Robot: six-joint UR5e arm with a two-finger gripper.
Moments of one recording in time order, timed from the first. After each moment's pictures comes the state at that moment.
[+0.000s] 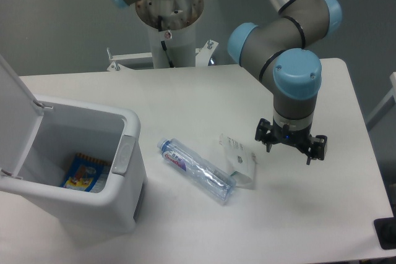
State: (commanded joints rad) arm 2.58 -2.02 -1.49 -1.04 1.64 1.04
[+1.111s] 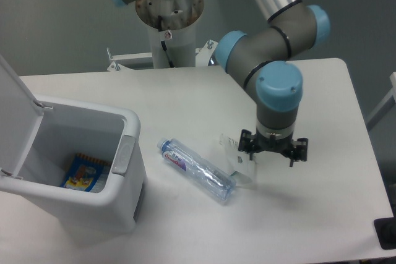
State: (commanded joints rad) arm 2.51 -2.02 -1.56 -1.03 1.63 0.63
